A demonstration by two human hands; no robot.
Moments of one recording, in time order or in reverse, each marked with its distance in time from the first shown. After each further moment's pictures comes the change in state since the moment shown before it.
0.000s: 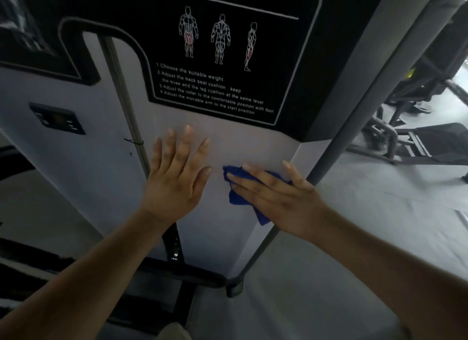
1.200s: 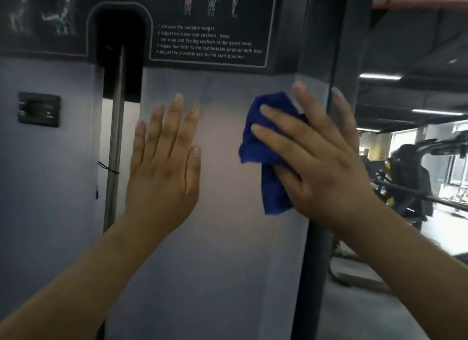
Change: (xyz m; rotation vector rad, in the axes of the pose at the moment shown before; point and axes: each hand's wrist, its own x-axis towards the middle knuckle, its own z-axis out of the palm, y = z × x) left_hand 0.008 0.024 0.052 0.112 0.462 -0.025; right_hand -0.002 0.008 0.029 -0.051 0.593 0.199
